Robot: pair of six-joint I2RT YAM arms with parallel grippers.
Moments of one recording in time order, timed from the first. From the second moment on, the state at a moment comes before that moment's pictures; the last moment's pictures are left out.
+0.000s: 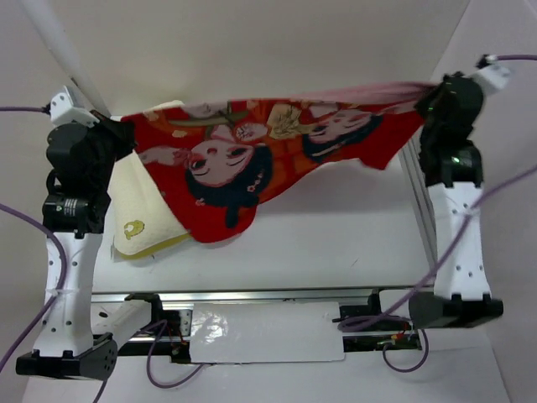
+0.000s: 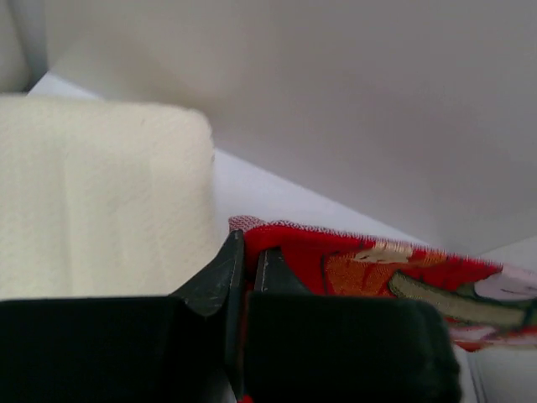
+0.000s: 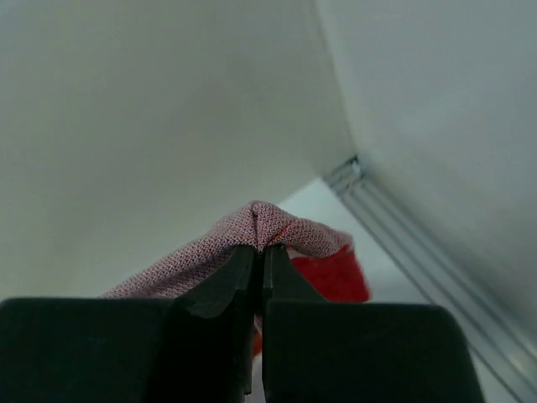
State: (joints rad) left arm 0.01 0.99 1.40 -0.52 -0.13 -0.52; right arm 0.00 1.29 1.66 -0.45 0.44 0.42
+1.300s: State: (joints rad) left arm -0.06 1.83 2.22 -0.27 0.52 -0.45; right arm -0.33 1.84 2.34 -0.32 0.11 0.28
